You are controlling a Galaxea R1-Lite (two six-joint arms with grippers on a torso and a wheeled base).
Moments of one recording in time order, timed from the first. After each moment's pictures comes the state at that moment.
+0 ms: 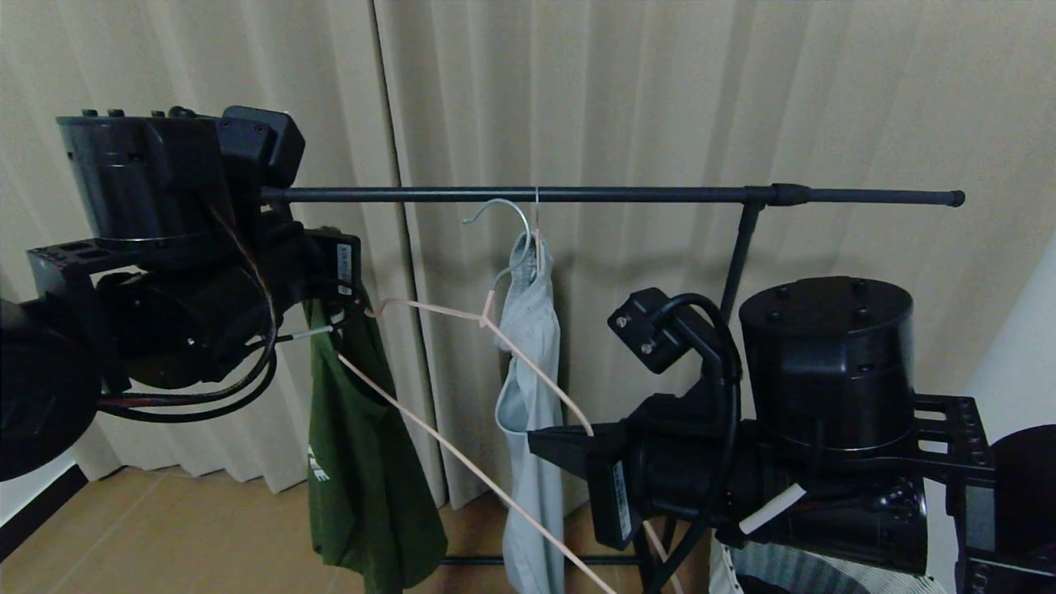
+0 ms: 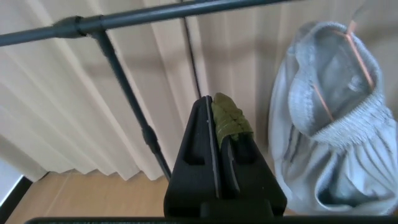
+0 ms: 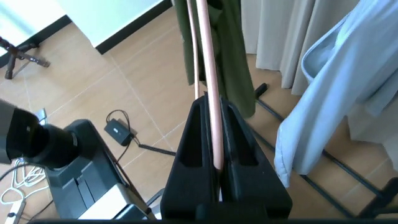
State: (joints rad) left arm -0.46 1.58 -0.99 -0.44 0.50 0.12; right arm 0.91 1.67 -0.88 -0.37 0.05 0.35
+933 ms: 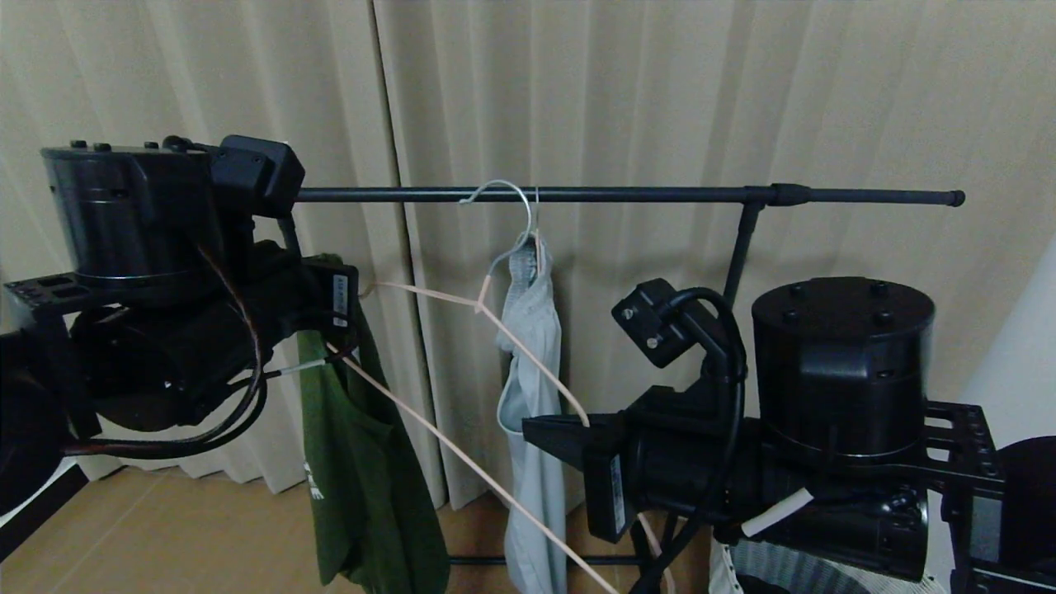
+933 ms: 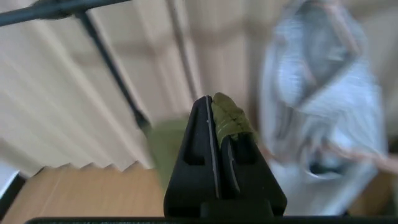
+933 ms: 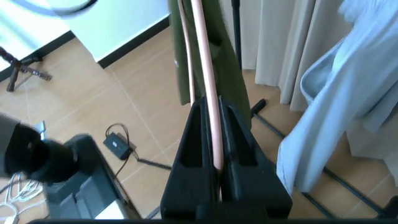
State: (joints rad) left arm -0.50 1.52 -0.91 -0.42 0.50 0.11; right arm 0.92 1.68 -0.86 -0.46 0.03 0.34
